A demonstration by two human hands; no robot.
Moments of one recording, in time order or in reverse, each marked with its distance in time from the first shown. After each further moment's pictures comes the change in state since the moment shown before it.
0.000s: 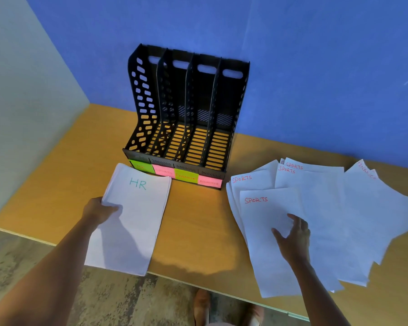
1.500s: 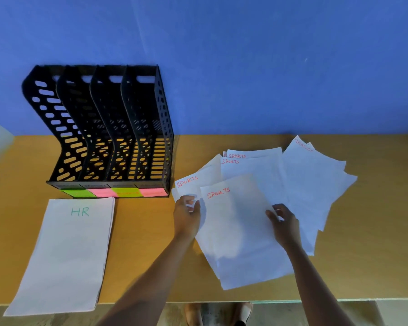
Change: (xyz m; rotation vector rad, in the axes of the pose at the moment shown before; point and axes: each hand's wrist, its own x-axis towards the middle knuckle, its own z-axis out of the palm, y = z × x) left_hand -0.222 0.187 0.268 -0.363 -0.203 0.520; right_hand 0.041 0.088 -0.071 0.399 0.034 0.201
